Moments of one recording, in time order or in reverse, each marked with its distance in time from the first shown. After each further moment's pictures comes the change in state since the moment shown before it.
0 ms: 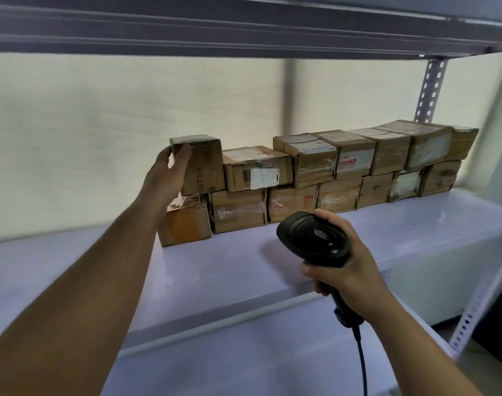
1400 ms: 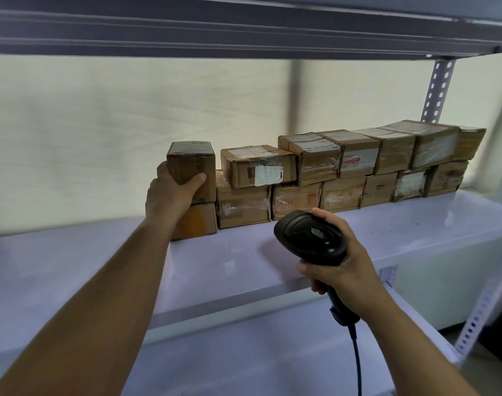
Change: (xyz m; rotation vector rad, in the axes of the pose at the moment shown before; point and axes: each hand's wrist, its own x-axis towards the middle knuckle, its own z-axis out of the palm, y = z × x) left_hand -0.026 -0.020 0.005 0.225 0.154 0.019; right_hand -0.006 -0.005 0.007 0.020 -0.040 -0.019
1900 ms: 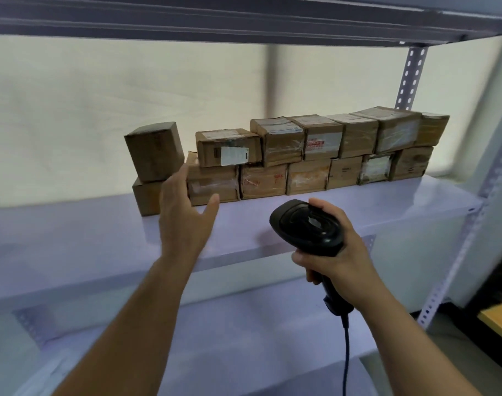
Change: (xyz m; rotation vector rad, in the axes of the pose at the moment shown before) left_hand -0.139 0.022 0.049 -0.017 0.199 0.369; right_hand -0.049 -0.013 -0.060 -0.002 -0.004 0.038
